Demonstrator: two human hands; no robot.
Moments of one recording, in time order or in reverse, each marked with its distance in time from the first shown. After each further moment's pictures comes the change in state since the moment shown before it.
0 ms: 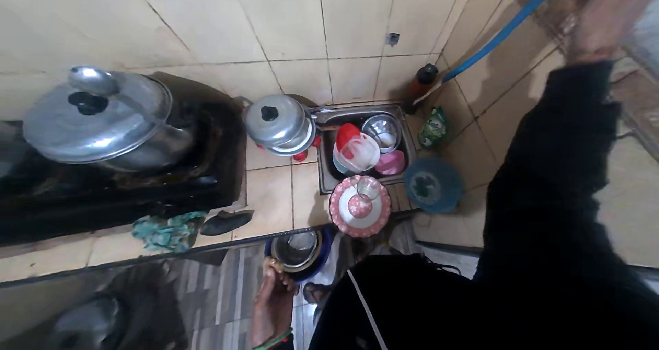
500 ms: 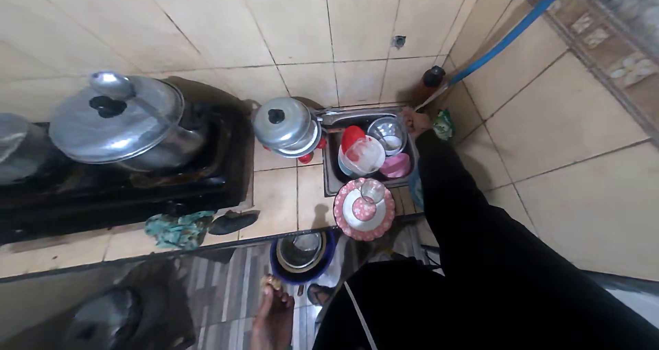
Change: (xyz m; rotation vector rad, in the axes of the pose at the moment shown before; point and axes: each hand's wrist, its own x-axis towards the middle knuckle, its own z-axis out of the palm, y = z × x) left_hand -0.016 -0.005 -0.021 -0.050 0.058 0.015; right_hand -0.162 0.042 0.201 0.288 -0.536 1.189
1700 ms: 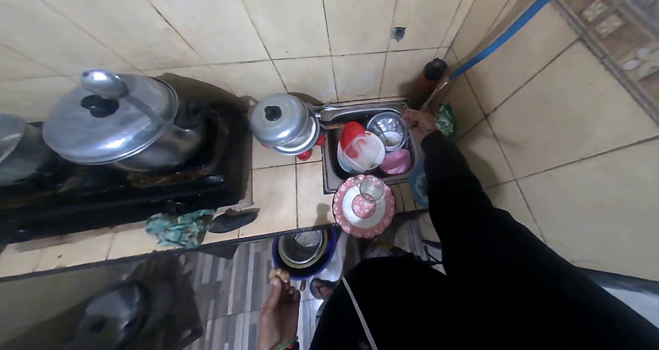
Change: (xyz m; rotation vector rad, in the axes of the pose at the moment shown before) left_hand 0.009 -0.016 0.004 0.029 0.042 -0.069; right_hand 0.103 0.063 -0.022 0.316 -0.128 -0.267
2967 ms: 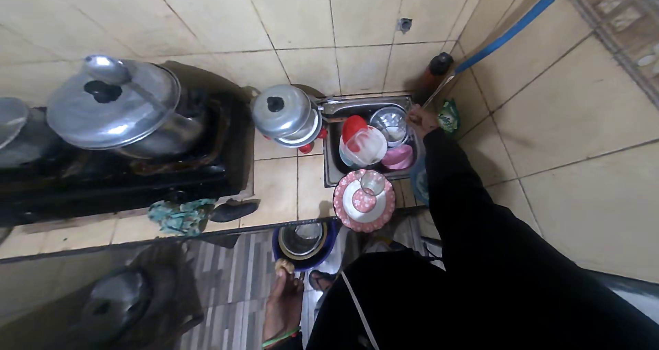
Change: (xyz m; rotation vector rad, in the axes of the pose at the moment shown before) left_hand -0.005 -0.010 0.005 0.018 0.044 -0.043; right_hand 0.000 0.015 -0.007 -0.140 -0.049 -0.049
